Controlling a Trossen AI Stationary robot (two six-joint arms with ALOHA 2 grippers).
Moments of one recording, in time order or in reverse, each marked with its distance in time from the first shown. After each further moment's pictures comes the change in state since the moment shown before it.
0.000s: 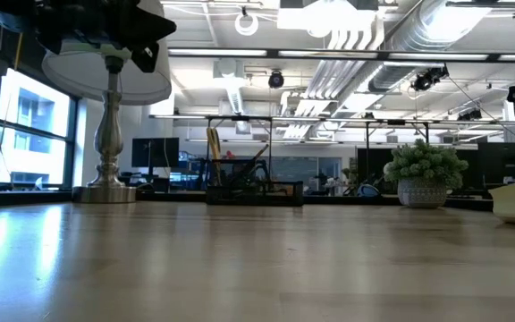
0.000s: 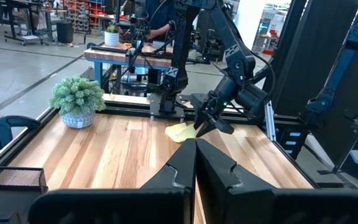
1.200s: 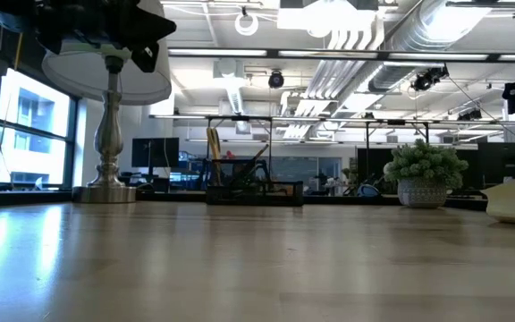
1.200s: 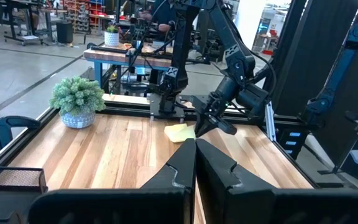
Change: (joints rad) left arm 0.000 0.000 0.000 0.001 0.000 0.000; right arm -0.003 0.000 0.000 0.036 0.044 -0.100
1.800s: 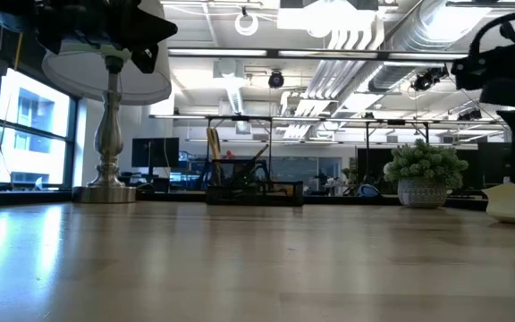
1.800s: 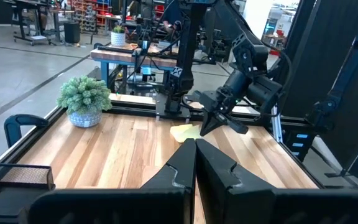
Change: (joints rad) left arm 0.000 0.000 0.000 -0.002 -0.027 0.000; right arm -0.159 -0.002 0.135 -0.074 0.035 -0.287
